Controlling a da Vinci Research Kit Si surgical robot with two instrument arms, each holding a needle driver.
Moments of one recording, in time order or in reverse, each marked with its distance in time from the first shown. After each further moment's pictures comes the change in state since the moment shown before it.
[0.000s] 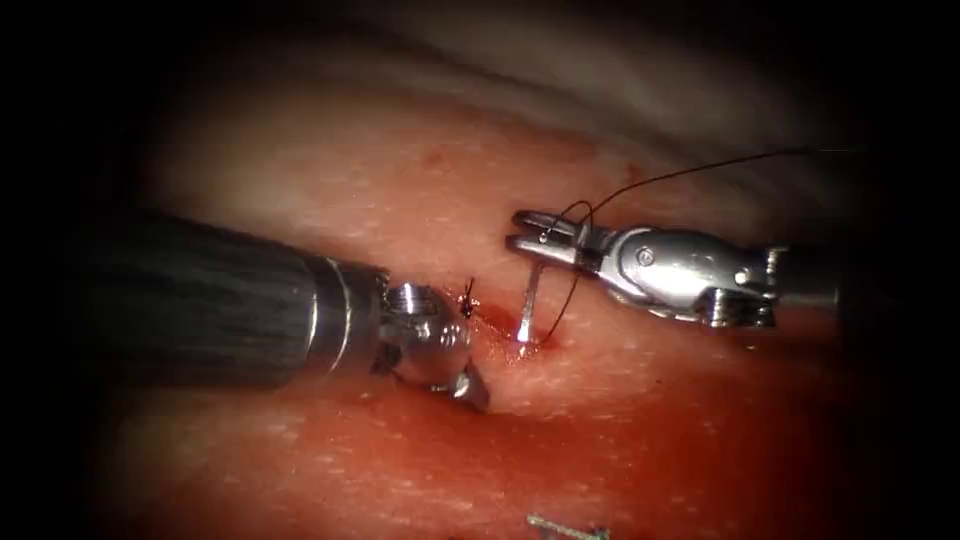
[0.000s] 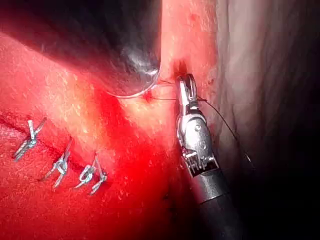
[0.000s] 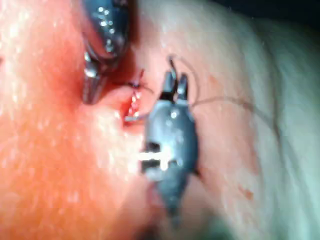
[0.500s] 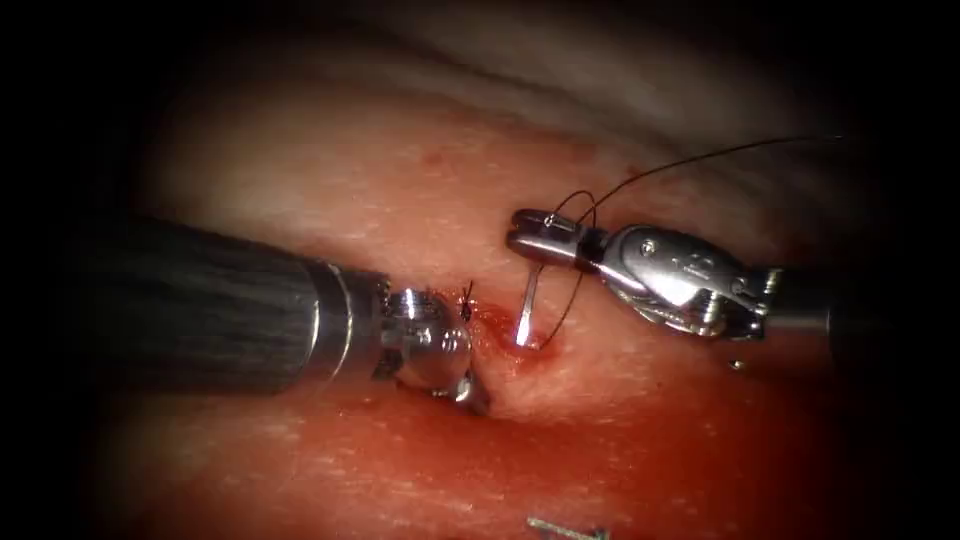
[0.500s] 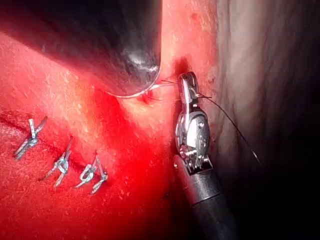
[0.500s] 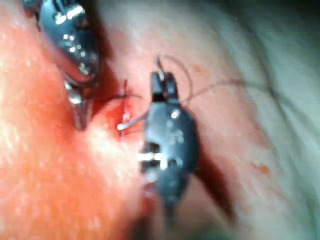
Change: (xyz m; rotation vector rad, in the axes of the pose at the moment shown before) right arm -0.001 0.000 0.000 0.009 0.000 0.212; left arm 0.000 0.000 0.000 0.003 0.000 -0.001
